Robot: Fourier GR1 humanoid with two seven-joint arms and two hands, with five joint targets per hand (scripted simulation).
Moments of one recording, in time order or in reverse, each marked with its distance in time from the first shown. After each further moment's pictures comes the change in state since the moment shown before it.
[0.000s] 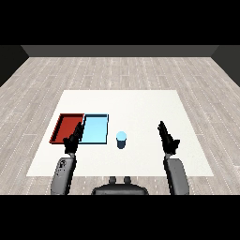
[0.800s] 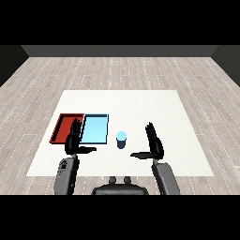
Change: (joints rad) left arm 0.004 -0.082 0.038 -0.033 0.111 -0.062 -0.369; right arm 0.067 0.087 0.225 -0.091 -0.071 -0.069 -0.219
